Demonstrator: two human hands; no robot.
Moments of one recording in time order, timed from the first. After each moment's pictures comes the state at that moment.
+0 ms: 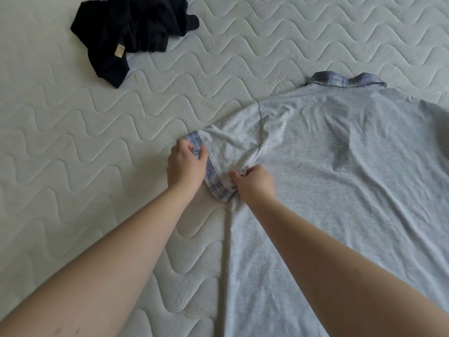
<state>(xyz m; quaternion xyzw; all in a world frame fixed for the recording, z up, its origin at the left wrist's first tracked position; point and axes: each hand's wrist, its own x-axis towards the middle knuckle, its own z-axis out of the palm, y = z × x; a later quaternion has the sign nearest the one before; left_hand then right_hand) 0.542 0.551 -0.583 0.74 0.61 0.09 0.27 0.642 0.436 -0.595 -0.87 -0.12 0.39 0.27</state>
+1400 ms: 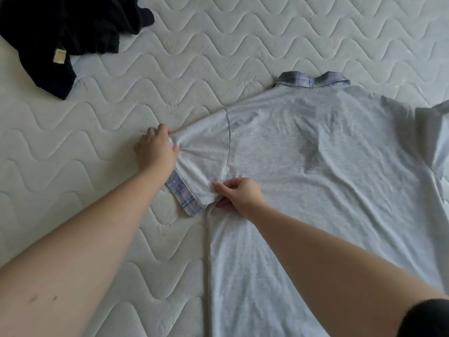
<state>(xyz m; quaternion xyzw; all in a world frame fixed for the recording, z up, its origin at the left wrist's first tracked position) 0.589 0.615 -0.601 0.86 0.49 -0.04 0.15 0.677 0.413 -0.613 -0.76 -0.08 0.52 0.39</state>
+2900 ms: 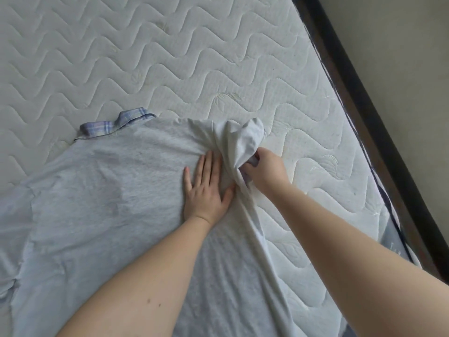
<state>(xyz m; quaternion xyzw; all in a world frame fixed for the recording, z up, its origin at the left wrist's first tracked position) 0.948 0.222 -0.659 0.97 0.23 -0.02 0.08 1.083 0.111 -0.601 -0.89 -0.14 0.28 0.35</state>
